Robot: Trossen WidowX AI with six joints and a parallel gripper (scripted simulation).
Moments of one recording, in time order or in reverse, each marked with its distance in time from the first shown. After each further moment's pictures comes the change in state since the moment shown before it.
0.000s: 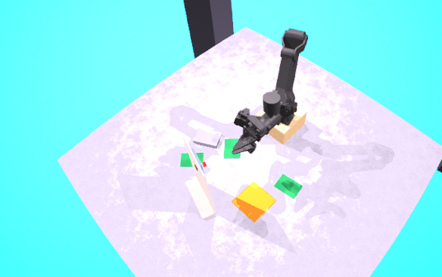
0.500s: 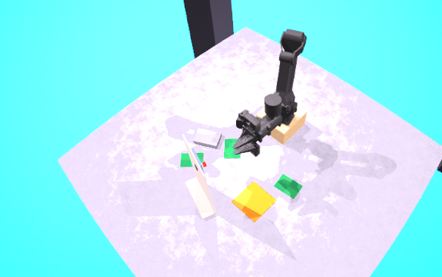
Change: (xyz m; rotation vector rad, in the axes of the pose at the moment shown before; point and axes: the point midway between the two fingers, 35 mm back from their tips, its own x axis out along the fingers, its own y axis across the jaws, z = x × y) arm -0.012 -0.024 0.003 0.236 -0.038 -0.018
